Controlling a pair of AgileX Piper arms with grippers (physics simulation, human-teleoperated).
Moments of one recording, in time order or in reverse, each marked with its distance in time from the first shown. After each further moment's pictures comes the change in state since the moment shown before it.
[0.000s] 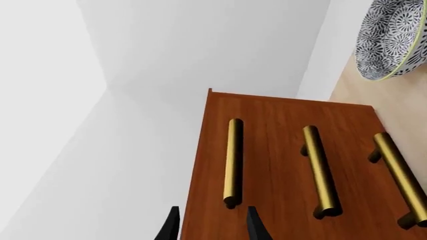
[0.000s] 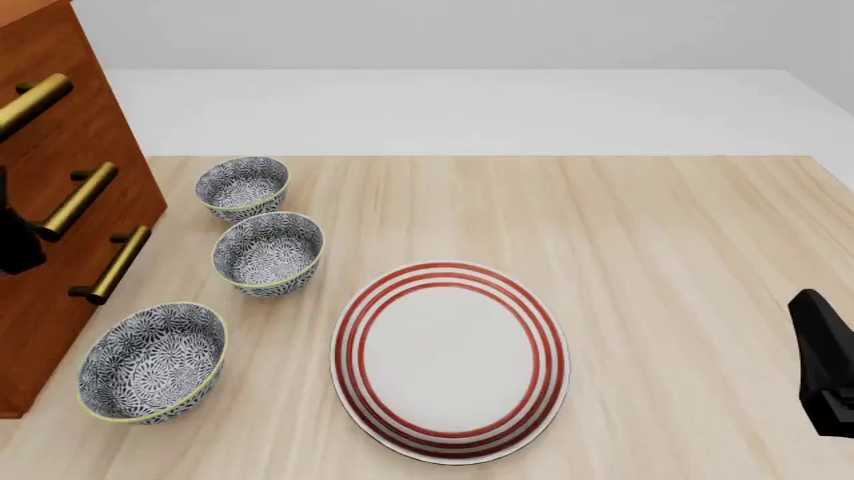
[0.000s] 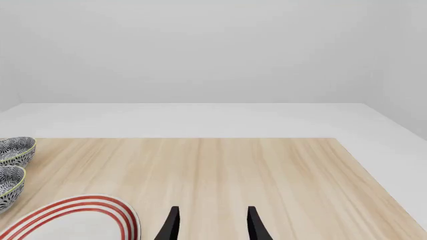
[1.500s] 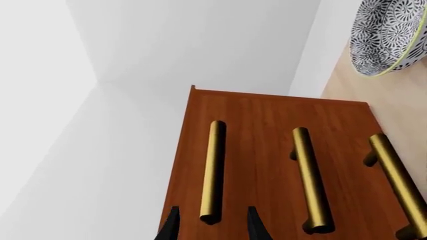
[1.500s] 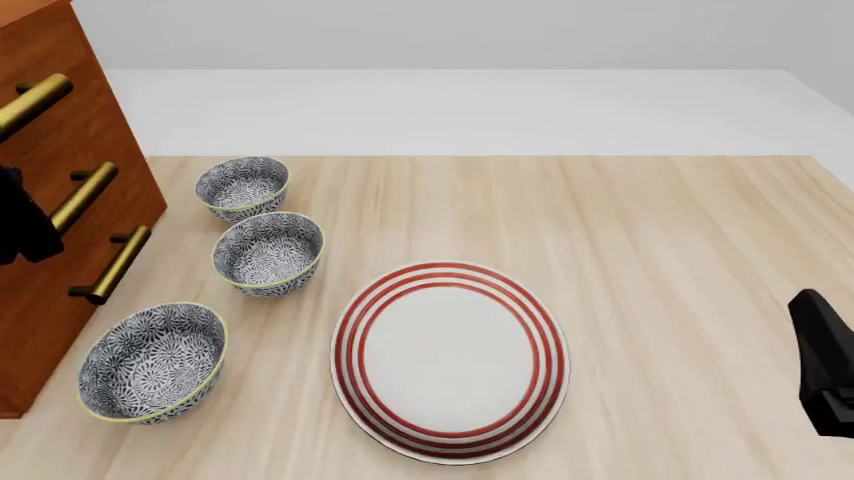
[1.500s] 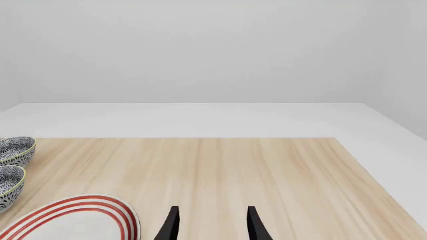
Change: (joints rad) left arm 0.030 0.208 -0.038 -0.142 -0.001; right arm 0.000 0.000 0.000 0.000 0.000
